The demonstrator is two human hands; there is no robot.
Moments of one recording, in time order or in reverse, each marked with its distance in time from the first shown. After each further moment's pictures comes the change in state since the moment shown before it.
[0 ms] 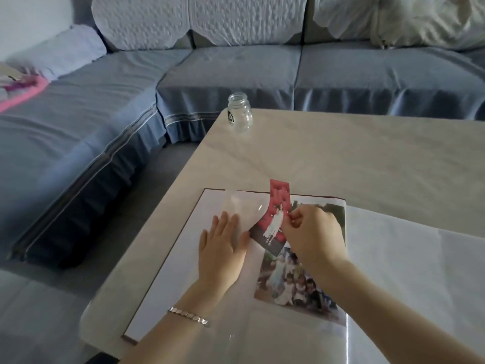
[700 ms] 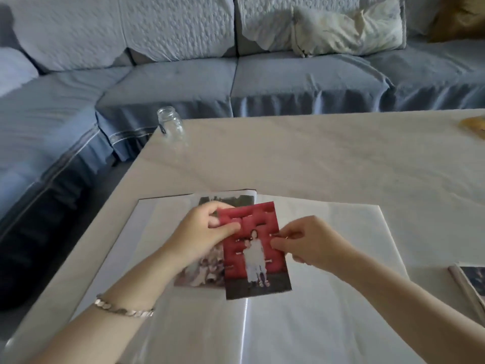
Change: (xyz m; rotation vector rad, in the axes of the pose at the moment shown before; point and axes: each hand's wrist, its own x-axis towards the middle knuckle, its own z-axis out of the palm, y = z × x) left_hand -0.046 0.140 -0.043 -0.559 -0.298 0.173; right_hand -0.048 0.096 -0.127 0.270 -0.336 0.130
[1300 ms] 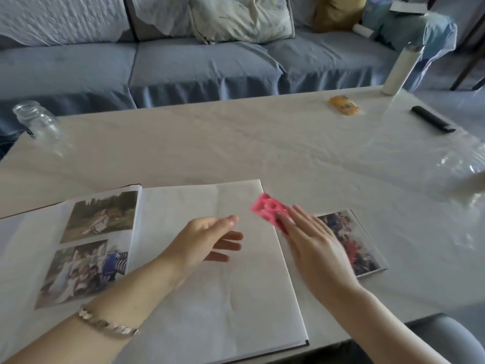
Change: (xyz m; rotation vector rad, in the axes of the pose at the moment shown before) left_hand -0.025 0.078 0.155 -0.302 -0.408 -0.169; right_hand -0.107 0.140 -0.083 -0.762 0.706 -0.335
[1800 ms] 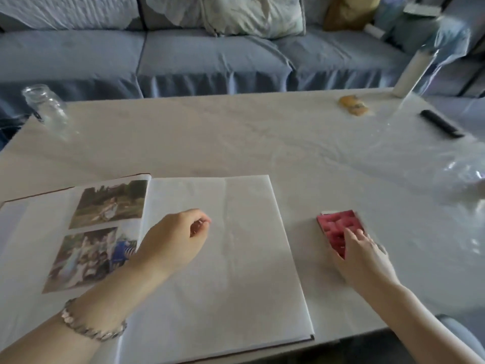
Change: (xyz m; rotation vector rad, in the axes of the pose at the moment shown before) left_hand -0.001 -0.030 -0.046 0.749 0.369 0.265; right_hand -0.018 0.046 -0.009 -0.311 -0.519 0.582
